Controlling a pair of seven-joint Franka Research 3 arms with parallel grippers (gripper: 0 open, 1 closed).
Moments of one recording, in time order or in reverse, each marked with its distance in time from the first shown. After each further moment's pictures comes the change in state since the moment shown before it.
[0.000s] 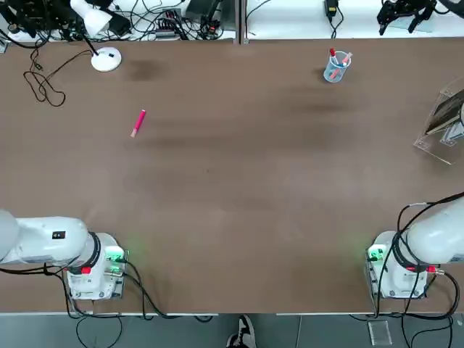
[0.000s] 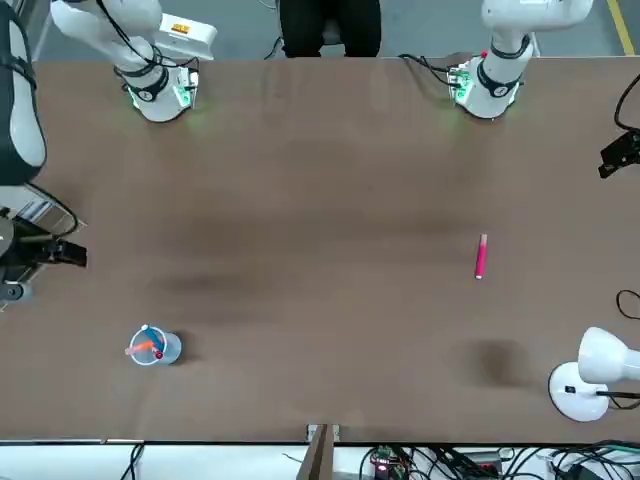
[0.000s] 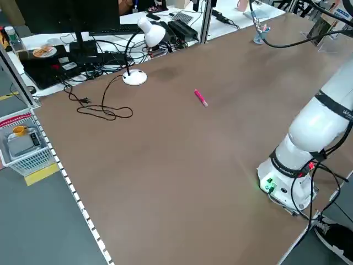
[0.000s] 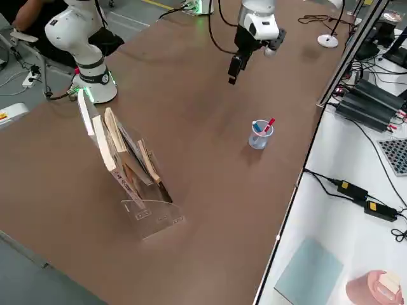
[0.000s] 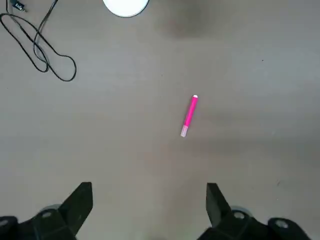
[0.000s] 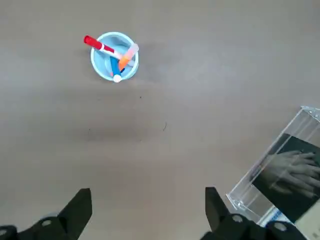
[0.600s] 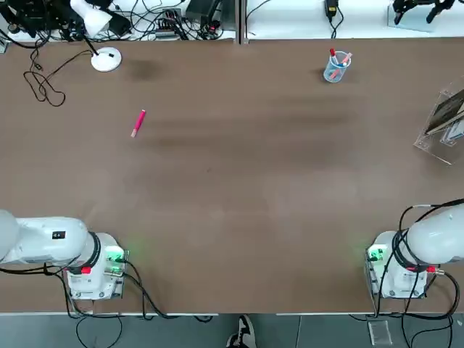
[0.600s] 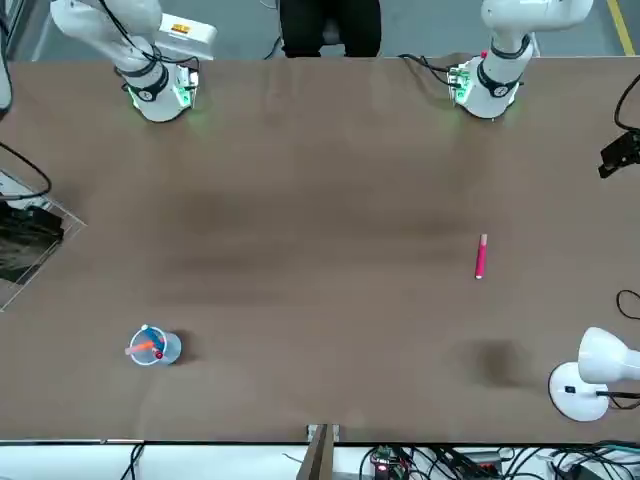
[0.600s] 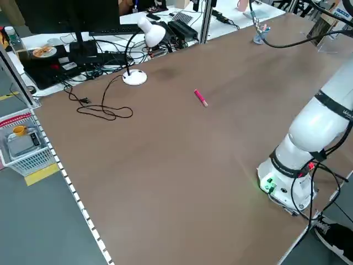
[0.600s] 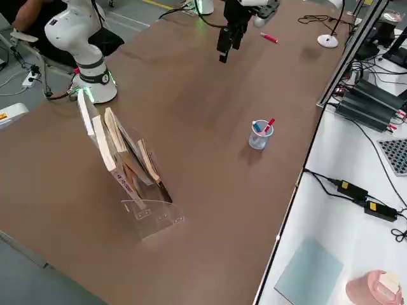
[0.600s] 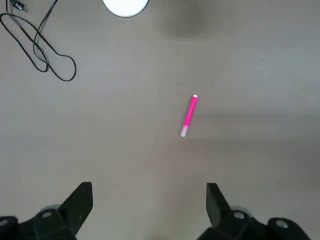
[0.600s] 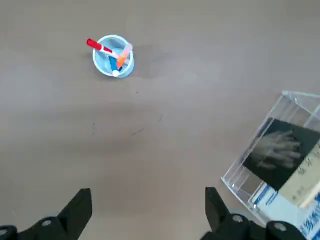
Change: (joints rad) left arm 0.000 0.000 0.000 0.001 0.000 -0.001 0.000; right arm -0.017 -0.139 0.000 -0.053 -0.002 -0.039 0.070
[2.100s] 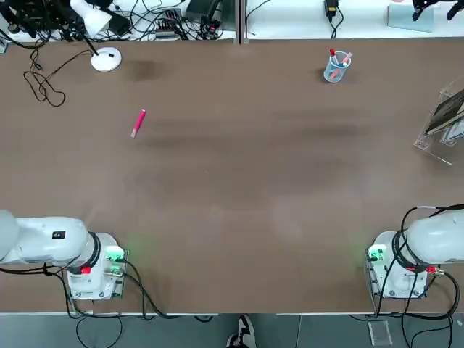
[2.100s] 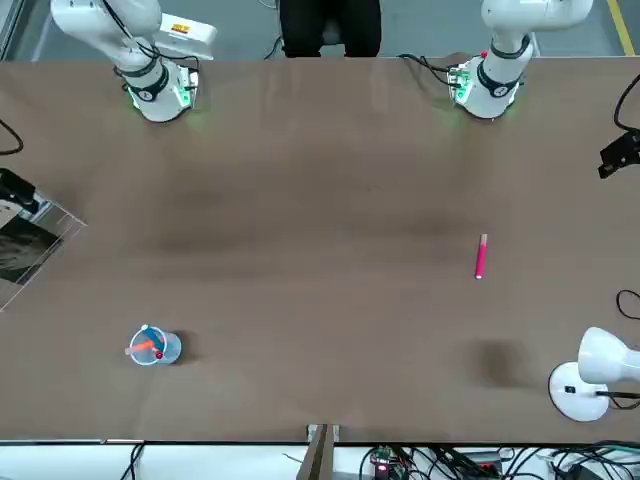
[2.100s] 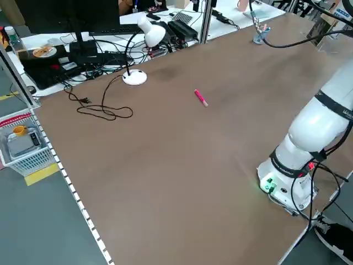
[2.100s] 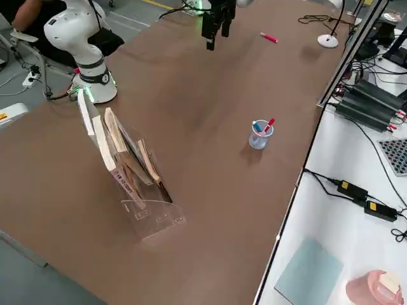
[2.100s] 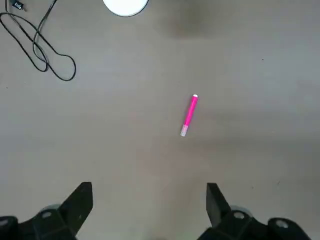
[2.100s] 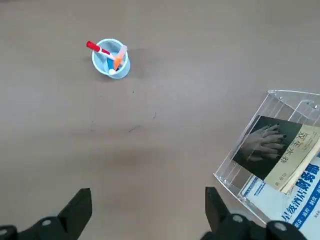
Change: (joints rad) left arm 0.000 0.002 -0.001 0.000 0.000 -0.001 0.000; right arm -0.039 -0.151 0.013 -0.129 0.000 0.041 -0.055
